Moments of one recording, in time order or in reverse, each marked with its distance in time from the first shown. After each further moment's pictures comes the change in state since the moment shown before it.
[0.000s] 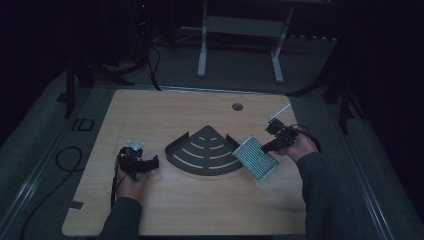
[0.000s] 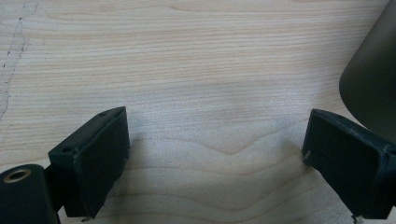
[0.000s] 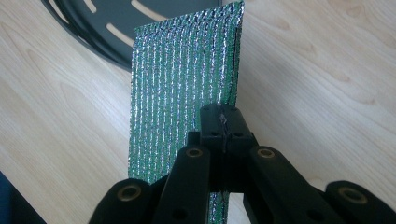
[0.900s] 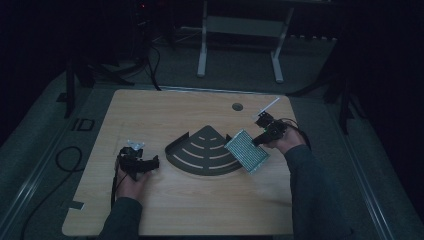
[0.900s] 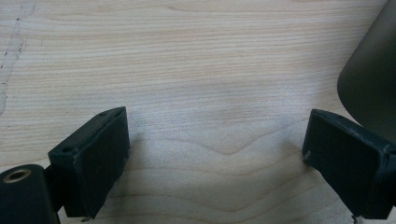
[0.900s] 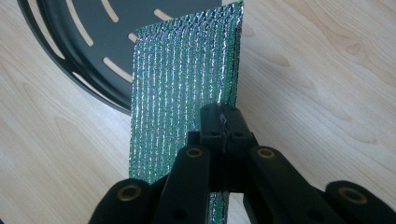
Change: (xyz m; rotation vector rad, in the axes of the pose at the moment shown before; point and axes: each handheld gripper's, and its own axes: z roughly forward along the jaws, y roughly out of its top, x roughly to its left) left arm -0.001 0.000 0.000 -0.003 -0.002 0.000; right arm -0.001 0.031 0.016 -0.021 -0.004 -0.005
